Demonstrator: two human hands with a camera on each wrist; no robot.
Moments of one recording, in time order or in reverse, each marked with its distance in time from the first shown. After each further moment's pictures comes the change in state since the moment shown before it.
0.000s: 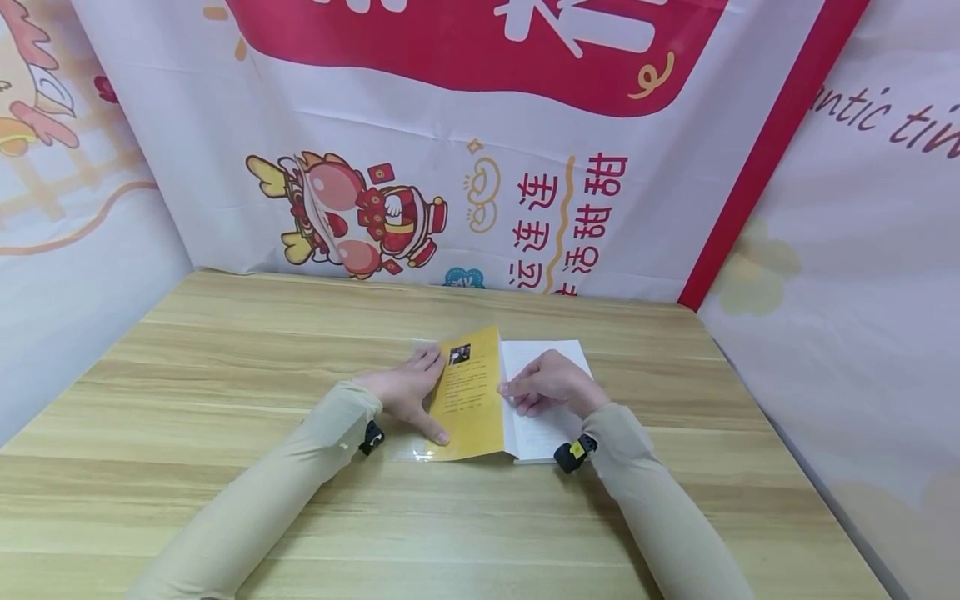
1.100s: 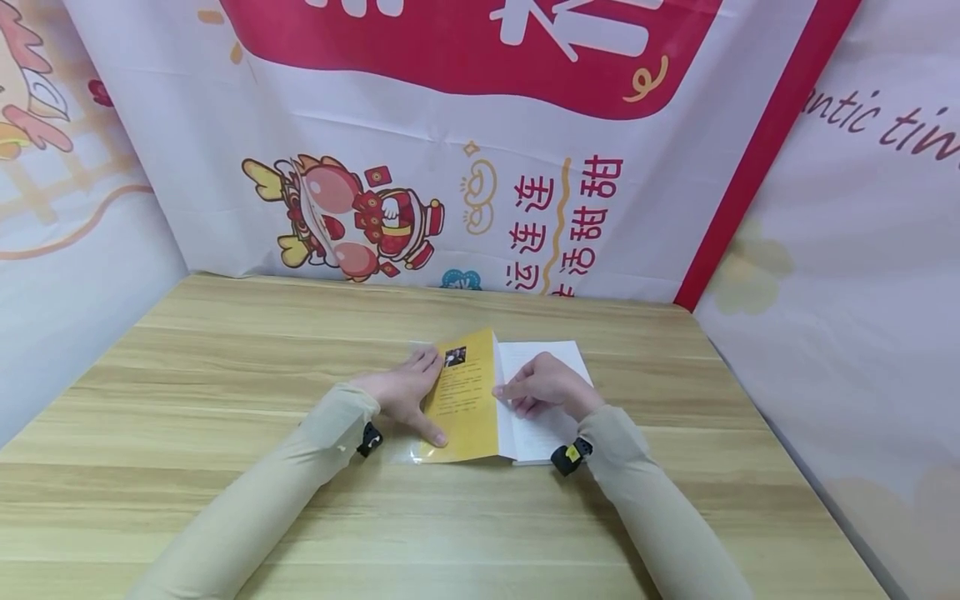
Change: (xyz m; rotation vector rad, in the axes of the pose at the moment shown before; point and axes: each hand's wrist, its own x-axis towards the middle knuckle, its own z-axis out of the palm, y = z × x) left_hand -0.004 -0.002 -0.002 0.008 -0.002 0.026; right_hand -0.005 -0.006 0.007 -0.137 0.045 -0.015
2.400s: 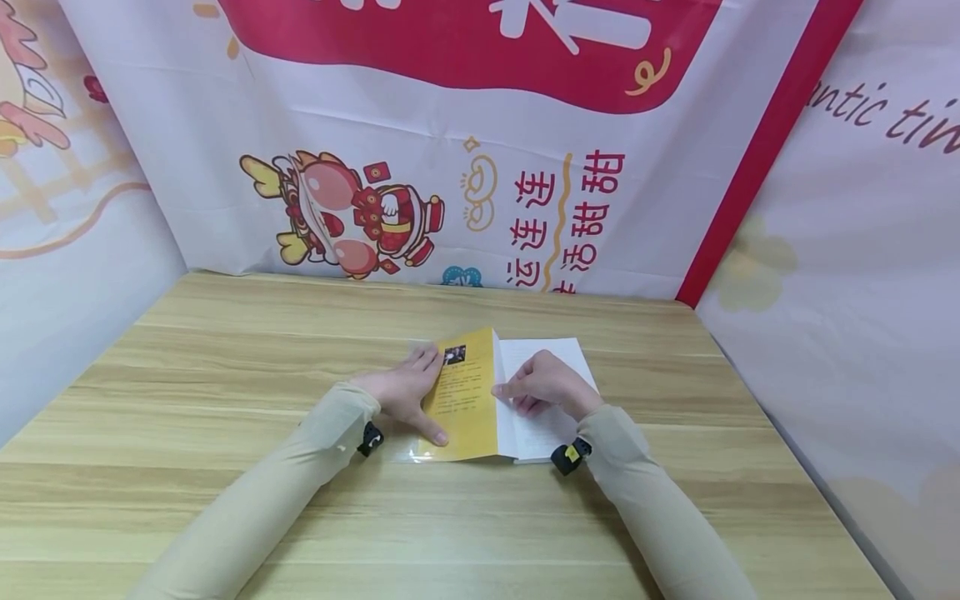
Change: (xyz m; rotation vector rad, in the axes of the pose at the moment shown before) left_hand 0.002 0.002 0.002 -0.013 -0.007 -0.022; right_hand -0.001 -0.001 0.001 -0.030 0.019 0.016
